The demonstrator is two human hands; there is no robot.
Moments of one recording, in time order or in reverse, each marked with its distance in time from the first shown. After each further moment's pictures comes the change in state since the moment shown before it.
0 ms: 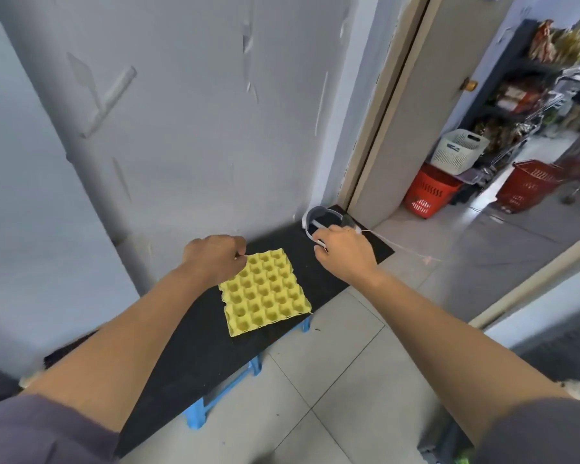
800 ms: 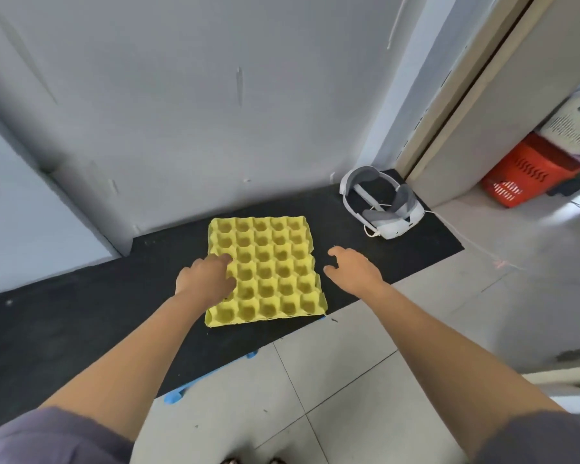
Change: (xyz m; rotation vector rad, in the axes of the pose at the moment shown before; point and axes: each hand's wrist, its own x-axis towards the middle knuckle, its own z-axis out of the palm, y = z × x) left_hand 0.133 -0.010 0.267 -0.194 -0.246 -0.394; right_hand 0.112 0.109 0.276 0.247 -0.554 0.133
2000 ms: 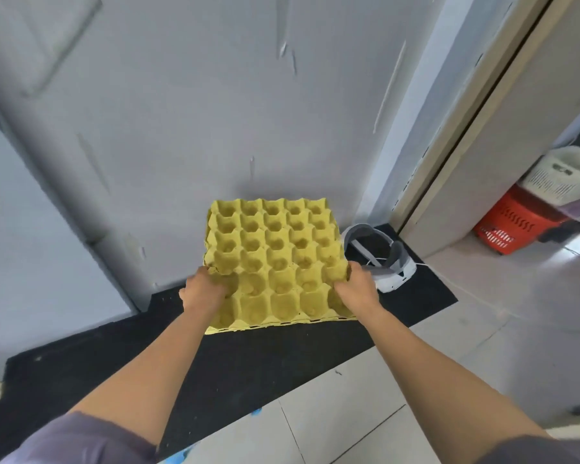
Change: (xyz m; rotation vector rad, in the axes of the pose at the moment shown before) left_hand -0.008 0.014 -0.116 -0.675 0.209 -0.377; right_hand -0.012 -0.043 -0.087 0.490 0.255 0.178
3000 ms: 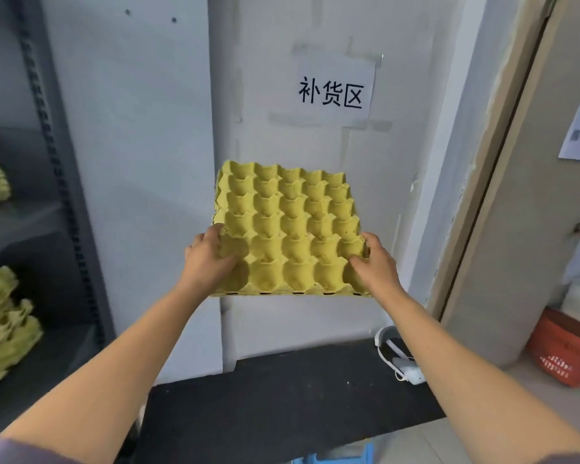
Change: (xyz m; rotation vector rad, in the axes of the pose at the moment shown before) left_hand -0.354 0.020 -0.327 -0.126 0.452 0.526; right_hand -0.329 -0.182 -0.196 0.255 0.216 -0.647
